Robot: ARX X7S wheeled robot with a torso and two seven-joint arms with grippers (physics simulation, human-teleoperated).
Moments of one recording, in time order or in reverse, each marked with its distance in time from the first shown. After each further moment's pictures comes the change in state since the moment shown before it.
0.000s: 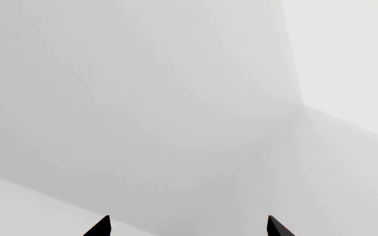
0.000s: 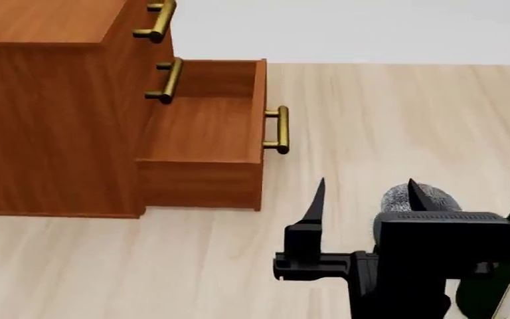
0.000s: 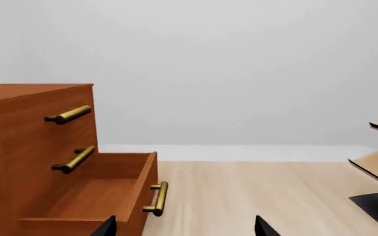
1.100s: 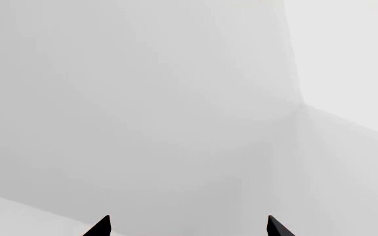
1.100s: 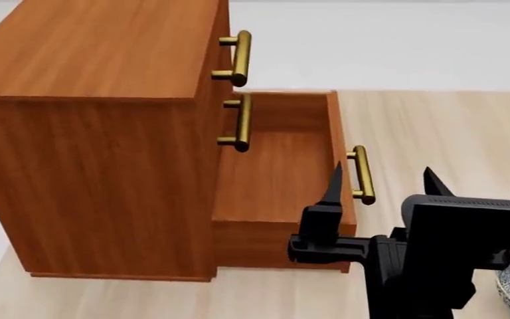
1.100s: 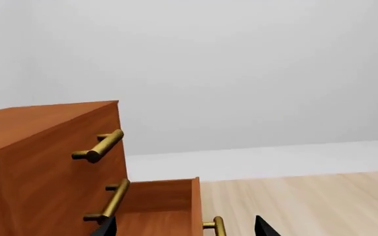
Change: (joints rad) left arm 0.017 -0.037 0.042 0.001 -0.015 0.027 -0.023; right arm 0.040 0.011 0.065 0.005 0.095 0.021 0.013
